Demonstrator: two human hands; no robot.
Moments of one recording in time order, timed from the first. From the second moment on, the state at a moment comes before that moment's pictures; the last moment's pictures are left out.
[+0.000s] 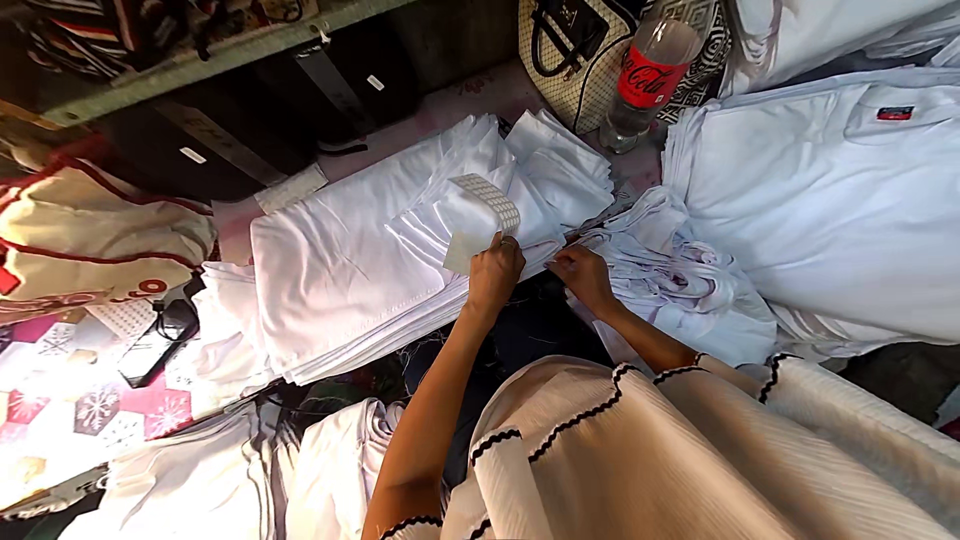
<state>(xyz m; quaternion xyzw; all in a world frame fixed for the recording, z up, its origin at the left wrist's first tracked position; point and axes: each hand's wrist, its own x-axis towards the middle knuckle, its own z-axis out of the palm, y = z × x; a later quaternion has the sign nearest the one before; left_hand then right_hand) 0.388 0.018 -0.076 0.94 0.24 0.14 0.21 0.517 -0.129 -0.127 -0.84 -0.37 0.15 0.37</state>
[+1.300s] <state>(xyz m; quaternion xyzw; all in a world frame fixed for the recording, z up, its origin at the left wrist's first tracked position) 0.227 0.102 -0.035 0.62 0.44 0.47 0.44 0.499 -0.036 -0.082 -0.77 -0.55 0.01 0.31</state>
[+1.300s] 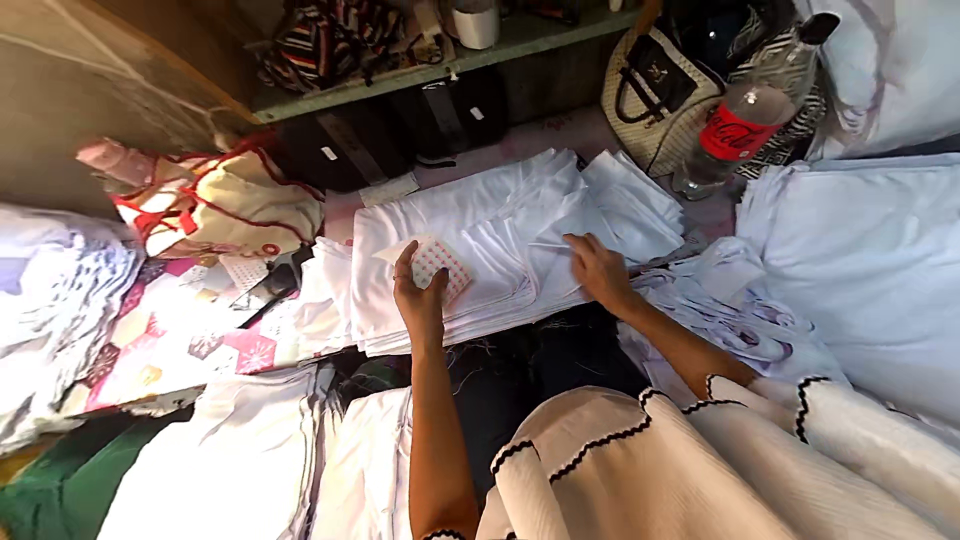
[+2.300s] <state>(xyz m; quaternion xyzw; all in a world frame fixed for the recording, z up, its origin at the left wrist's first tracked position) 0.260 0.036 -0.002 0.62 0.39 0.46 0.50 0.411 0.006 0.015 -0.48 -0.72 -0.01 0.50</state>
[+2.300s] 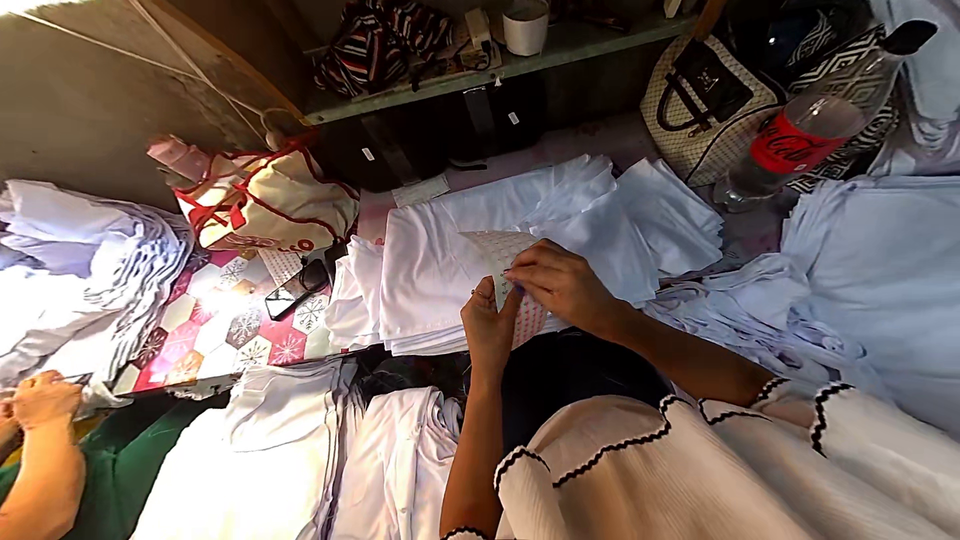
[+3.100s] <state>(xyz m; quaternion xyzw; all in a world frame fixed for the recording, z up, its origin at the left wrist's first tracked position) 0.283 0.017 0.000 0.81 0.38 0.35 0.29 0.495 -0.046 0.007 -0.50 -0.62 0.19 0.57</state>
